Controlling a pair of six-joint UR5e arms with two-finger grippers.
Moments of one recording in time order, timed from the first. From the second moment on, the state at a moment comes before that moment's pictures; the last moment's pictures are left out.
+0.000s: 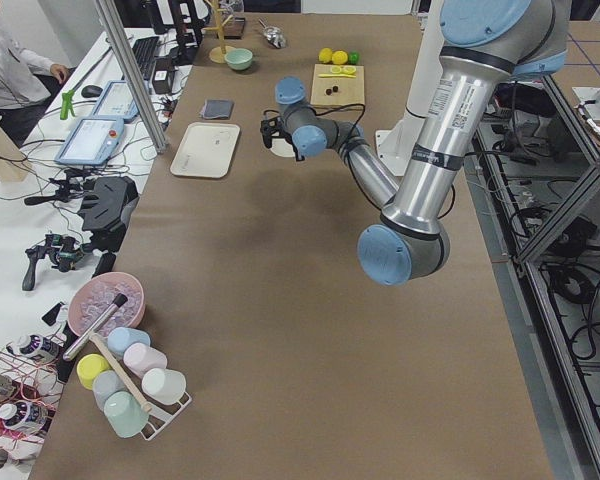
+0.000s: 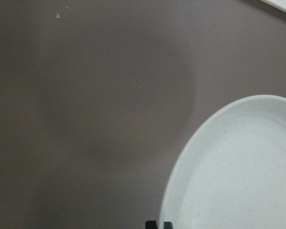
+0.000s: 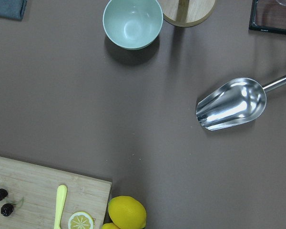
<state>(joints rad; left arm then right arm) -0.71 -2.00 -1.92 -1.72 -2.19 -1.34 1.73 -1.50 2.06 -2.21 2.41 -0.32</state>
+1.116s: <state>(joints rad) -0.52 -2.11 -1.64 -2.01 -1.99 -1.49 1.76 -1.56 2.09 -2.21 2.40 -0.32</state>
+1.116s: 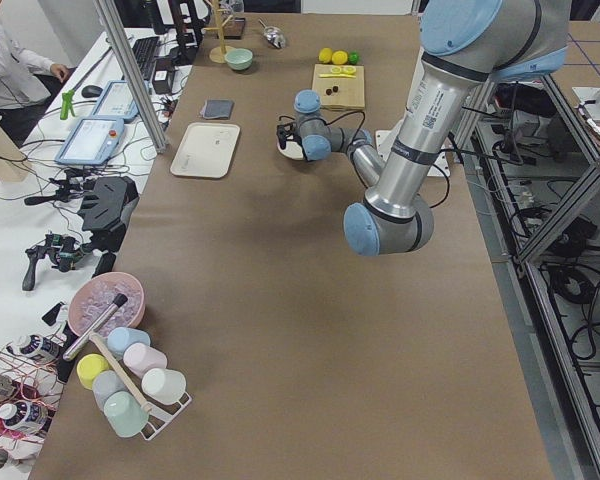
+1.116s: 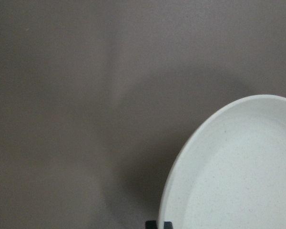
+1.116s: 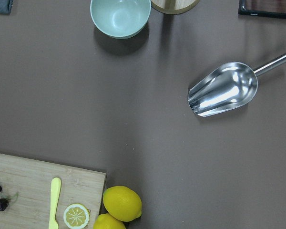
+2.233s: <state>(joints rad) -0.54 -2.06 -1.66 -2.12 -2.01 -1.49 1.78 -1.60 2.10 -2.21 2.40 -0.34</state>
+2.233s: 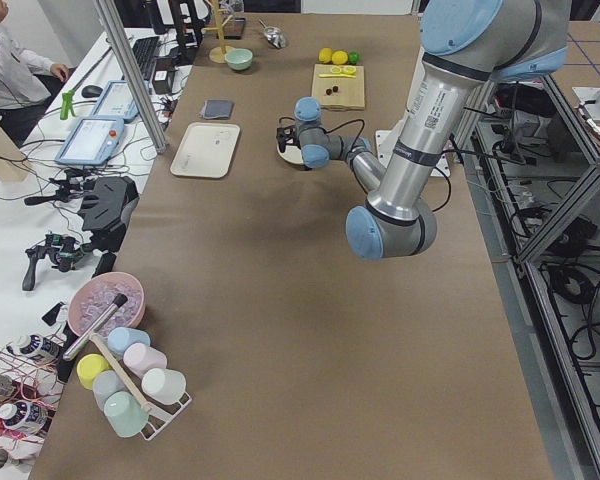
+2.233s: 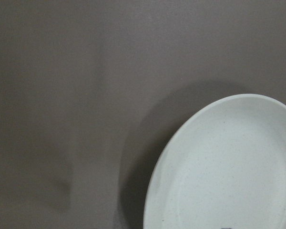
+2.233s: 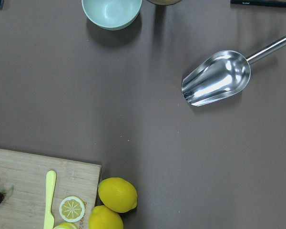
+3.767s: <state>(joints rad) -1.33 -1.59 -1.65 -2.11 -2.58 -0.79 1.77 -1.62 2.15 -2.22 2.45 -0.32</state>
